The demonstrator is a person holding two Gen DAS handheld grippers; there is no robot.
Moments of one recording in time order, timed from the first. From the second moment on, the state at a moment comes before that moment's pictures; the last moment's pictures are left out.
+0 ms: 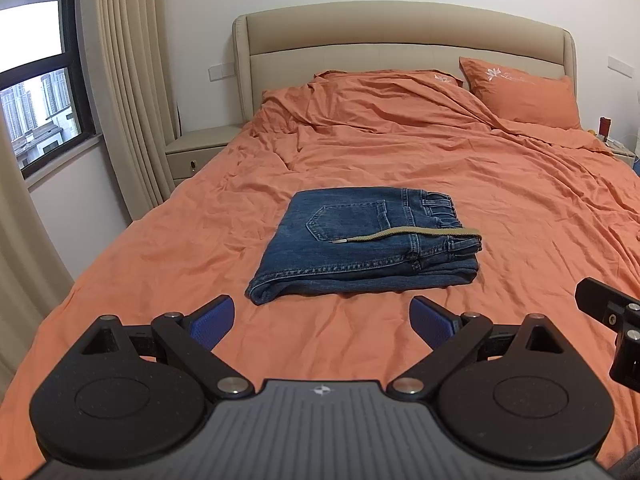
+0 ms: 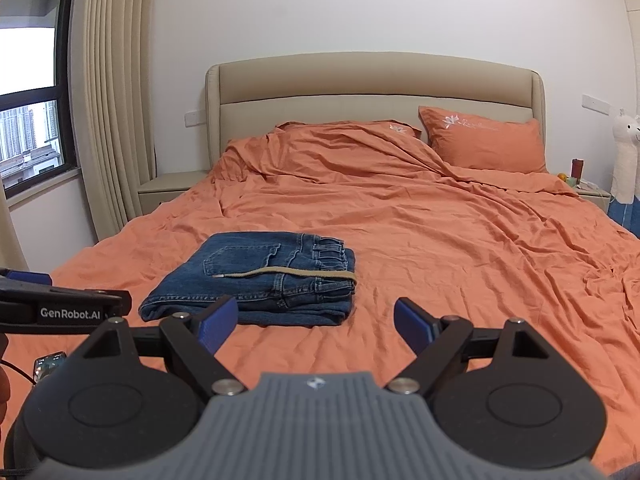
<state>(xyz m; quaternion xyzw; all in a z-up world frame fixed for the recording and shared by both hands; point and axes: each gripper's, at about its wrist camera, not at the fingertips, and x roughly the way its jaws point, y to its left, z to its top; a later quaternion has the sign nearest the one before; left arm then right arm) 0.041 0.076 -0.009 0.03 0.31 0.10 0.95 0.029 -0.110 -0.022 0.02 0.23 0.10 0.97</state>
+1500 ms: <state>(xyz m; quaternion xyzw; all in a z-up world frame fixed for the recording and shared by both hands) 0.037 0.075 -0.003 0.02 0.30 0.10 0.95 0.021 -0.110 -0.017 0.03 0.22 0.08 0.97</state>
